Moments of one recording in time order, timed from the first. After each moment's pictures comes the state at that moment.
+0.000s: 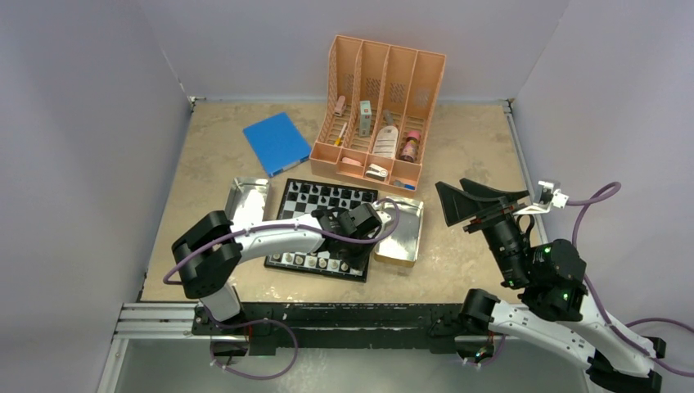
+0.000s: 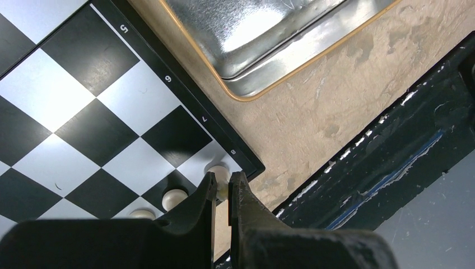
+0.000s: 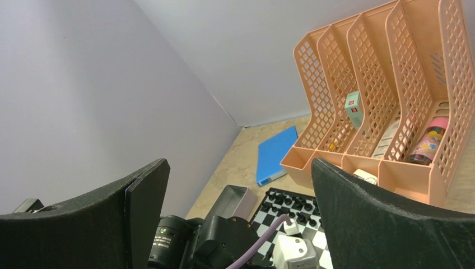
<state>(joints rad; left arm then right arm) -1.08 1.67 1.07 -0.51 0.08 -0.39 1.06 0.35 0.78 -0.10 0.63 0.45</state>
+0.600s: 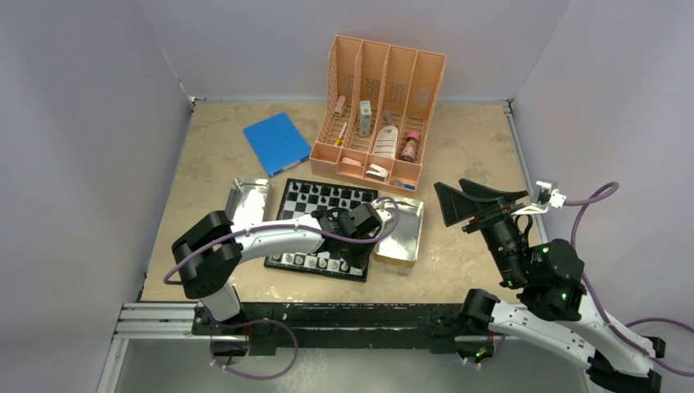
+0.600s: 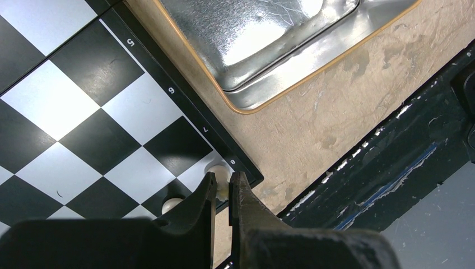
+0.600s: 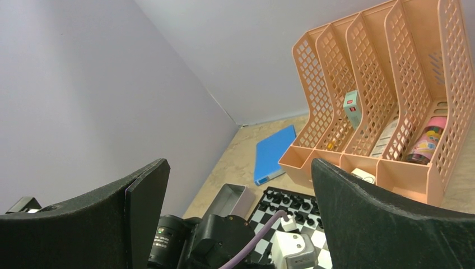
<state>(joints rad) -1.08 1.67 1.06 -0.46 0.06 -0.41 1.06 0.35 0.77 -0.09 0.63 0.45</state>
